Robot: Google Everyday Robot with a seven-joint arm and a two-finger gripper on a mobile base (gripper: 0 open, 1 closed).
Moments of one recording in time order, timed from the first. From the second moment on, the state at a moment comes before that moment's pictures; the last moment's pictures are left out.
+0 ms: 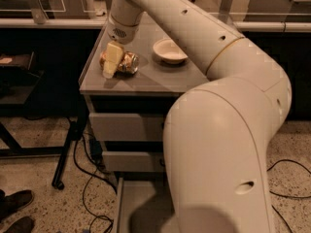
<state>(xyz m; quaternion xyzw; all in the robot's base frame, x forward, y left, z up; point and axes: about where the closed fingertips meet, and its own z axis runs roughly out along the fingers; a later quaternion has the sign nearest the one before) 0.724 0.119 0.873 -0.64 0.74 0.05 0.20</state>
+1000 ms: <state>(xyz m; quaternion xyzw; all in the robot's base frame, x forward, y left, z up) 0.729 0.124 0.846 -0.64 0.74 0.07 0.19</state>
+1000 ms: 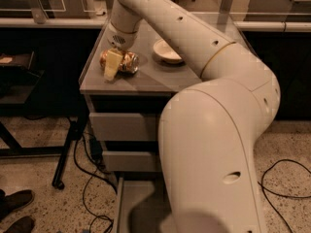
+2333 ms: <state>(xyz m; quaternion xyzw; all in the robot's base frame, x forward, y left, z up) 0.708 0.112 0.876 -0.63 0.74 0.07 0.22</state>
